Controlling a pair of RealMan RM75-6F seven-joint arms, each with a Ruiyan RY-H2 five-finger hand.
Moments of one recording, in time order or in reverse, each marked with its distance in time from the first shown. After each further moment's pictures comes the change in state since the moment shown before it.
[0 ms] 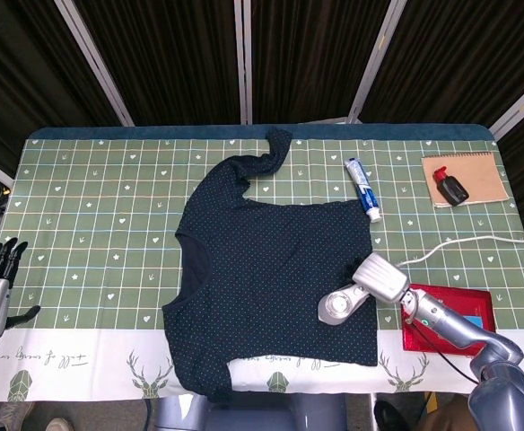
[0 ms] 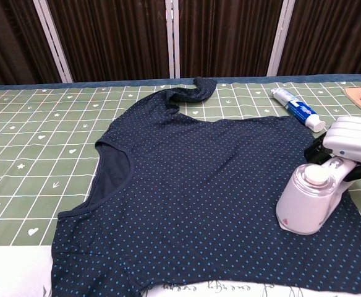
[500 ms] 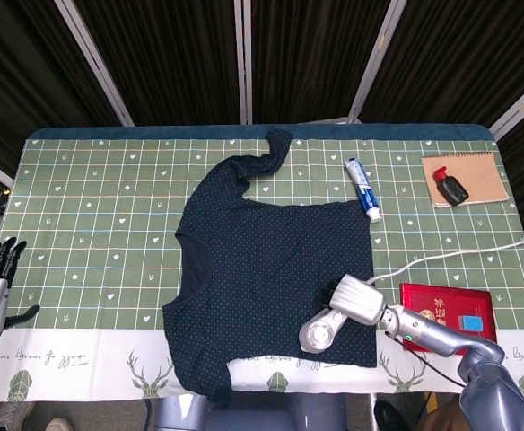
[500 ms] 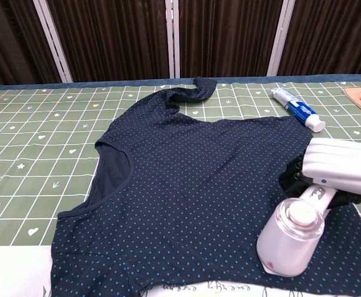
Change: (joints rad) left arm 0.002 0.005 -0.001 0.000 0.002 0.003 -0.011; right arm 0.027 -0.024 -0.054 -0.084 -0.080 0.110 -0.057
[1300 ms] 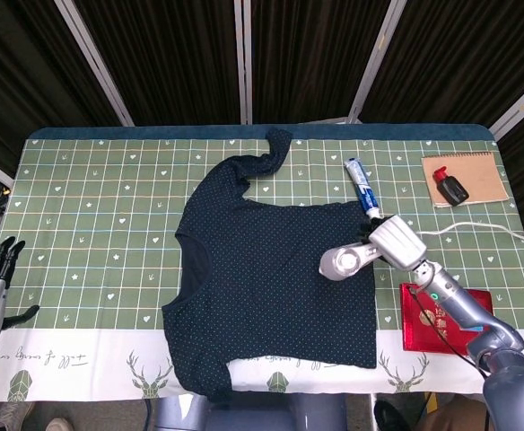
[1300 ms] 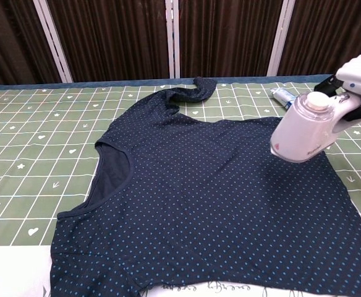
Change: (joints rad) left arm 0.006 0.015 0.002 -0.016 0.016 0.012 -0.022; right arm 0.025 0.117 0.217 -0.019 0.247 -0.159 0.045
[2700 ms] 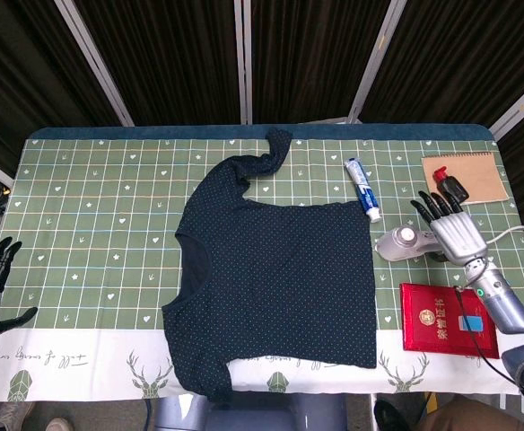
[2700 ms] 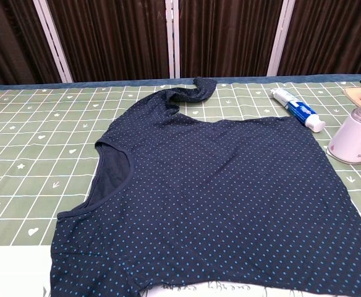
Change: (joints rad) left arm 0.020 0.047 0.014 -0.035 0.059 0.035 -0.069; right arm -0.092 0.240 0.069 -0.304 0.119 -0.286 -0.181
